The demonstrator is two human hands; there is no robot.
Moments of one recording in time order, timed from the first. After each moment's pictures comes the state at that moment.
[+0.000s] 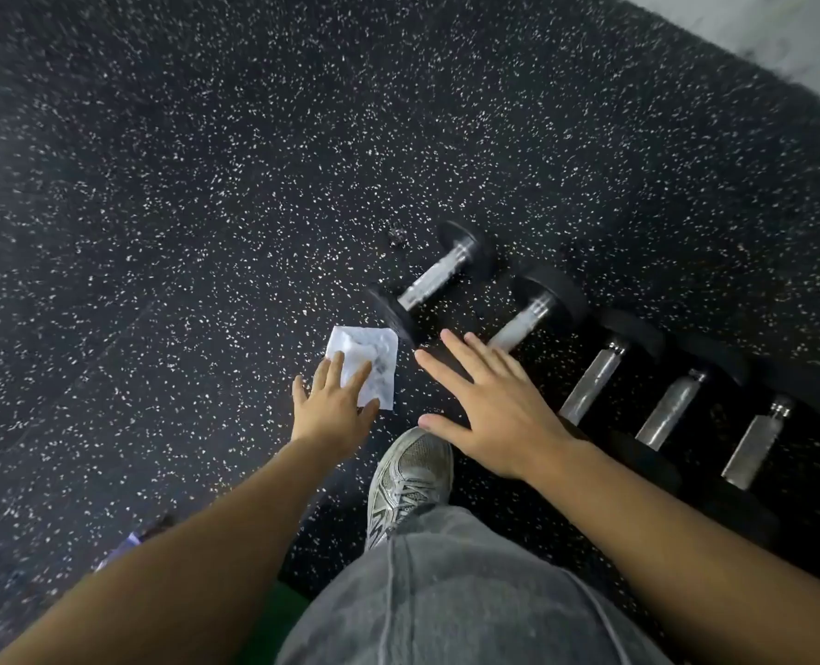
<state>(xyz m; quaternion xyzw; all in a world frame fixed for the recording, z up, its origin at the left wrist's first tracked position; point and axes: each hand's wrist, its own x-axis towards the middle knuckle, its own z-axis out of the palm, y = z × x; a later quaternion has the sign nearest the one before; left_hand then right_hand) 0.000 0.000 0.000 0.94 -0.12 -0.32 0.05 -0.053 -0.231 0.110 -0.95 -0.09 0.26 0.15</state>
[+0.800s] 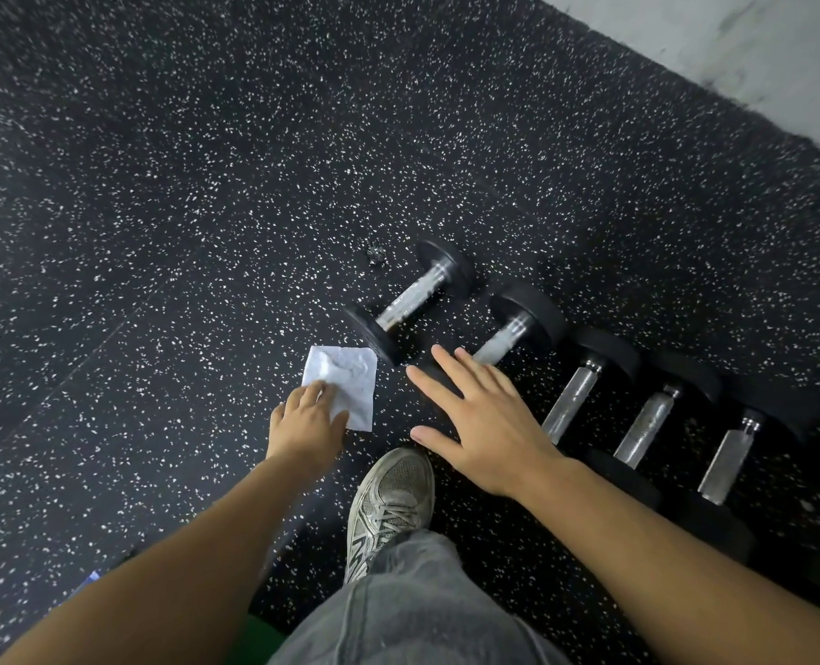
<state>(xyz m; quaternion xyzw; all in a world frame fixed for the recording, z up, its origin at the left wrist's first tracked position) 0.012 0.006 -0.018 0.94 -0.09 -0.32 0.07 -0.050 -0.245 0.105 -0.96 -0.08 0.24 0.15</state>
